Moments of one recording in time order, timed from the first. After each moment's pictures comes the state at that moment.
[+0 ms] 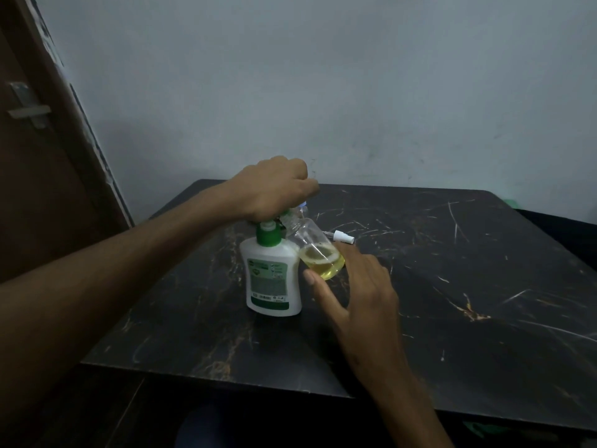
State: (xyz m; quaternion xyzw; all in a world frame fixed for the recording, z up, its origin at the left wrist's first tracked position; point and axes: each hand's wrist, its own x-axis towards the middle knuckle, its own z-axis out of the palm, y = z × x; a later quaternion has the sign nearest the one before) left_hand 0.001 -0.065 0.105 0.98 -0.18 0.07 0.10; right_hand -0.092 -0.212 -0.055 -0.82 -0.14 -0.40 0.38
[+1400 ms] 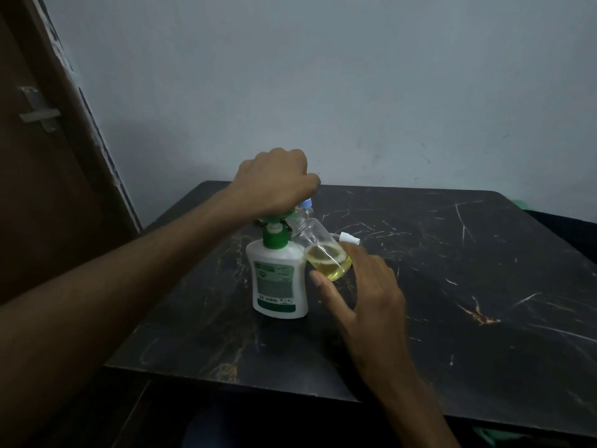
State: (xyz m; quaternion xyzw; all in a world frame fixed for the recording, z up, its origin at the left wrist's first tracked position) left_hand 0.013 -0.068 0.101 0.97 -0.12 0.19 0.10; right_hand -0.088 -0.213 -0.058 -0.81 -0.15 -0.39 0.40
